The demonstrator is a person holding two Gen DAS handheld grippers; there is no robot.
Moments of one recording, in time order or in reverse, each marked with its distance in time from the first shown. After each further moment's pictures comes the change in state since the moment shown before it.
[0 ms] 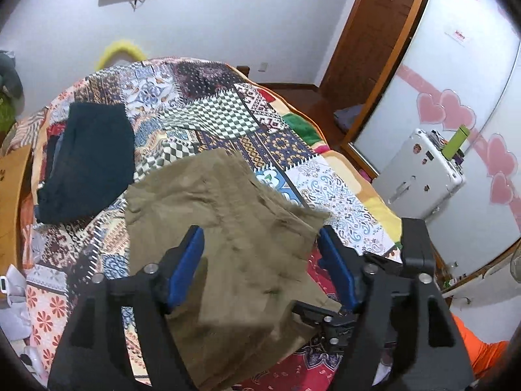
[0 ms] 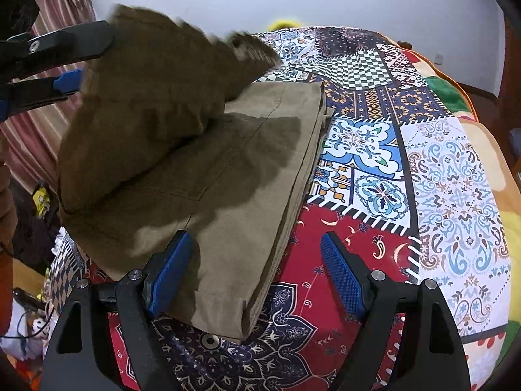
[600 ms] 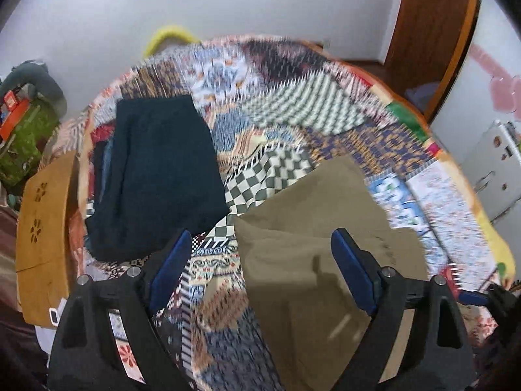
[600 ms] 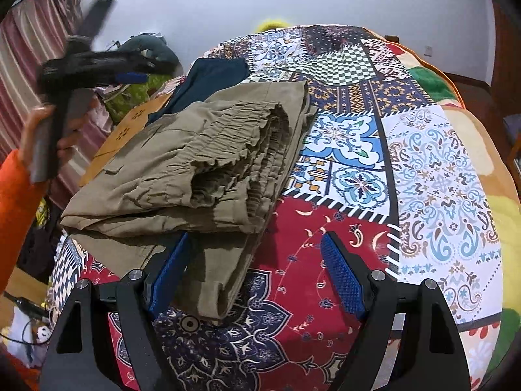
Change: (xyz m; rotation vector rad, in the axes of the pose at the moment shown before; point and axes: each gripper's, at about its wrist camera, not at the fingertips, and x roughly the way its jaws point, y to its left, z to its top) left arm 0.111 0.123 0.058 0.009 0.158 0.275; right arm -0.012 -0.017 -0.005 0.054 -0.005 -0.009
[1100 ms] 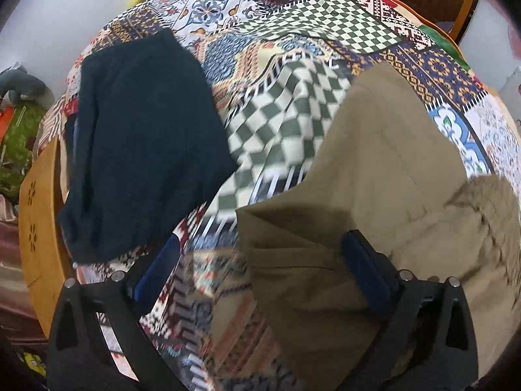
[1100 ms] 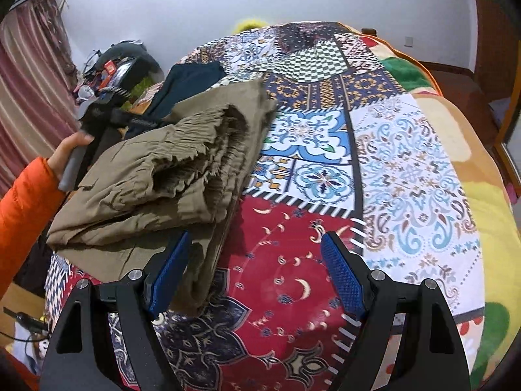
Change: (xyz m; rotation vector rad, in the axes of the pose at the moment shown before) left arm 0.086 0.016 -0.029 0.112 0.219 0.067; right arm -0.010 -0.026 -0.001 0.060 0.003 -0.056
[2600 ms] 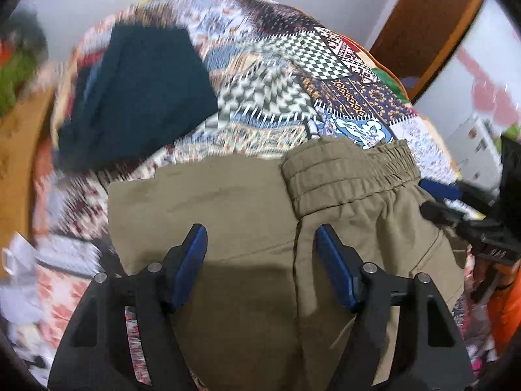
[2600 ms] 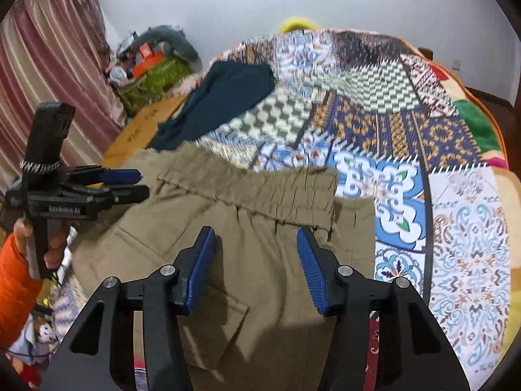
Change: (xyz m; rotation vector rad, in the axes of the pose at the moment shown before) left arm -0.072 0.016 -0.097 -0.211 -0.147 -0.301; right arm 0.063 0.040 0.061 -0.147 0.030 0.131
